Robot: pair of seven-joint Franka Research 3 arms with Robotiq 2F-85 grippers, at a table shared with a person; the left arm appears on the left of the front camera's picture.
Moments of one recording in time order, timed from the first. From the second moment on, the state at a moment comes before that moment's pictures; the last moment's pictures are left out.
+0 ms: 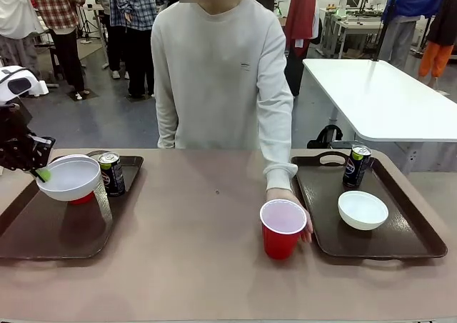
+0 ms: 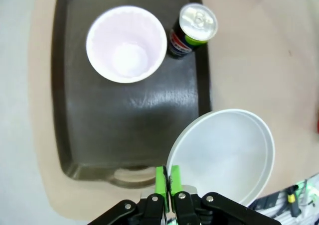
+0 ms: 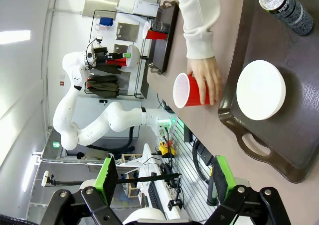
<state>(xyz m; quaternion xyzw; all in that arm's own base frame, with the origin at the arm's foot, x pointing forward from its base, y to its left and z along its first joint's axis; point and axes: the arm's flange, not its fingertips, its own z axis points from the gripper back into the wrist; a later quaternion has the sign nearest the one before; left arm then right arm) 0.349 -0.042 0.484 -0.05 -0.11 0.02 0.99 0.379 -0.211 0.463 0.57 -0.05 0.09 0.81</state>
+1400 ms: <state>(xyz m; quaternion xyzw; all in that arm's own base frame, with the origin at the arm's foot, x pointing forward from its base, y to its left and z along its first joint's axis) 0.393 -0.009 0.404 -0.03 -0.06 -0.05 1.00 0.379 -0.211 0.463 0.57 -0.05 0.09 0.81</state>
